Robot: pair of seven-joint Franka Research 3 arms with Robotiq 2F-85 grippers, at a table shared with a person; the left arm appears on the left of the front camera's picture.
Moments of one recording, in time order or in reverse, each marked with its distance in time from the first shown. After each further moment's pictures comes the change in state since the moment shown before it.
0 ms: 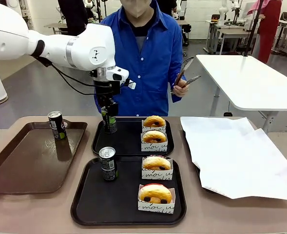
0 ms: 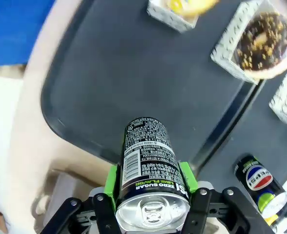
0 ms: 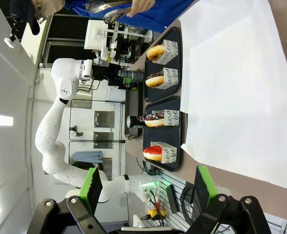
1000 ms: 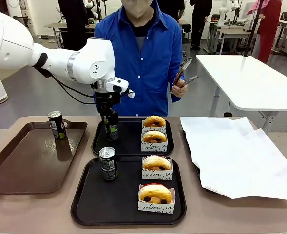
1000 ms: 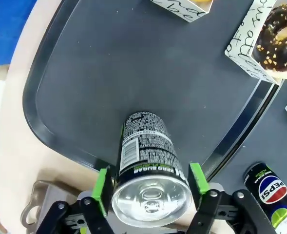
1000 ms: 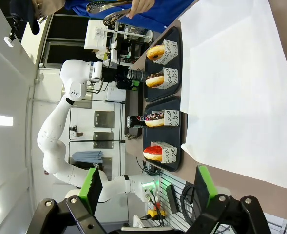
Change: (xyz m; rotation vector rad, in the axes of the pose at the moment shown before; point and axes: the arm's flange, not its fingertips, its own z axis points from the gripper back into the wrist) left arm -0.007 -0.001 -0.041 -0.003 0.021 0.001; right arm 0.000 0.000 0.000 0.000 0.000 0.000
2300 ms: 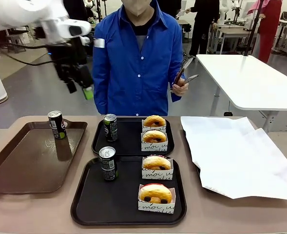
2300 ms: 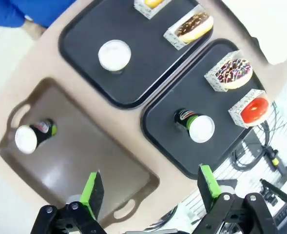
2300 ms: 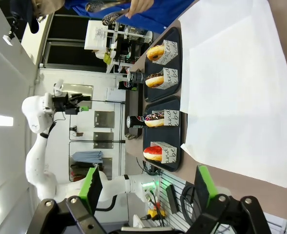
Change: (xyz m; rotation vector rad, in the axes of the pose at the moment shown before) left arm -0.163 -0.067 0.197 -0.057 -0.226 0.271; right arm 0.000 0.000 0.000 0.000 -0.001 -0.001
